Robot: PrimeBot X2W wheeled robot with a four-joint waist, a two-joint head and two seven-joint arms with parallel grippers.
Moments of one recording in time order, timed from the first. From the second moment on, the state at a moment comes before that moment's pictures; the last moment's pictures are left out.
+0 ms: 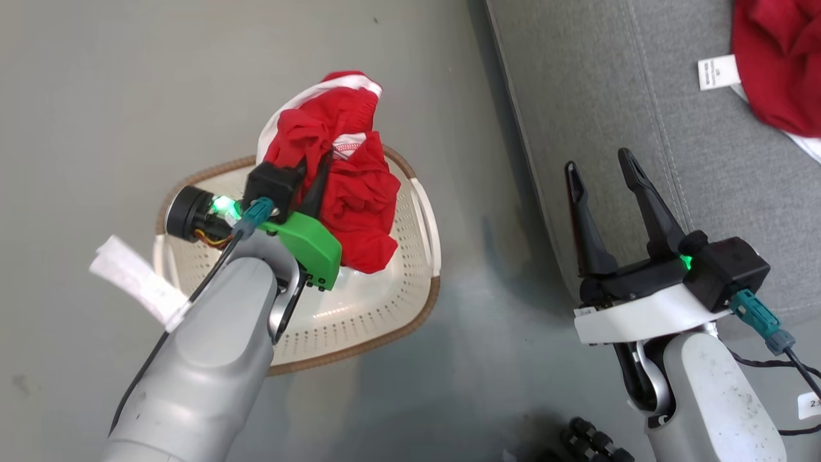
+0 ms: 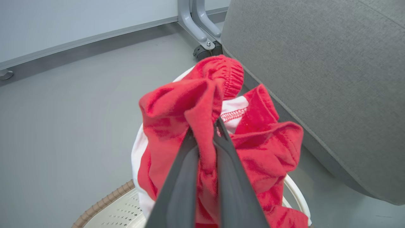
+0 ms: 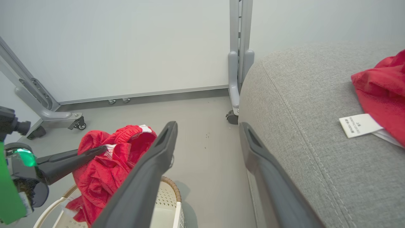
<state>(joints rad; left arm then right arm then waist) -0.77 0.11 -0.60 0.81 -0.33 -0.03 -0.26 -0.24 -0.06 0.16 0.01 0.19 0.13 -0.26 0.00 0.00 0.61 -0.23</state>
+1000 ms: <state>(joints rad) -0.39 0.14 -0.45 0.01 -0.34 -0.02 -0.26 -0.07 -0.08 0.14 -0.08 0.16 0.13 -0.14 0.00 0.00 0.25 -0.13</state>
